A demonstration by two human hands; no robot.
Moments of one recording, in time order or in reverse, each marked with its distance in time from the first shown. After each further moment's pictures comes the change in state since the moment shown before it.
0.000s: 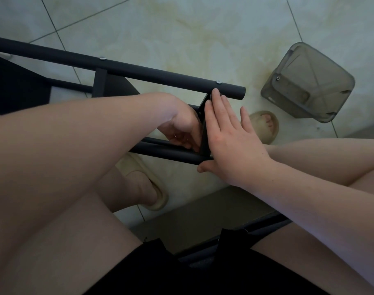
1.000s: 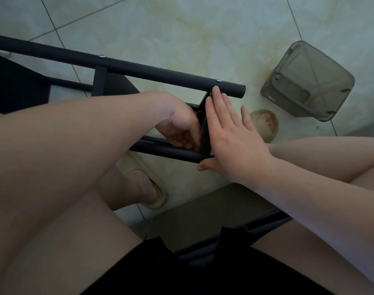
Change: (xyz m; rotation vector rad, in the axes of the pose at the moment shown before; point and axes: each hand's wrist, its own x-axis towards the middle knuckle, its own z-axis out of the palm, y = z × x) left_hand 0.005 -0.006 -0.002 -0.088 -0.080 0.001; right_hand 0.000 0.003 0.001 0.035 0.012 -0.007
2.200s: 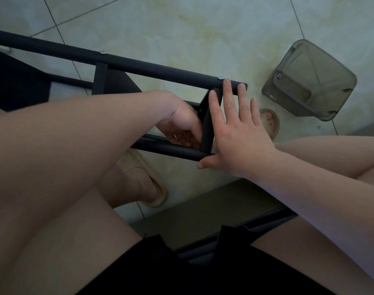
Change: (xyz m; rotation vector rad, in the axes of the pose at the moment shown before) left_hand 0.002 -0.001 0.000 0.068 0.001 0.029; right_hand 0.006 0.005 0.000 -0.066 -0.003 0.063
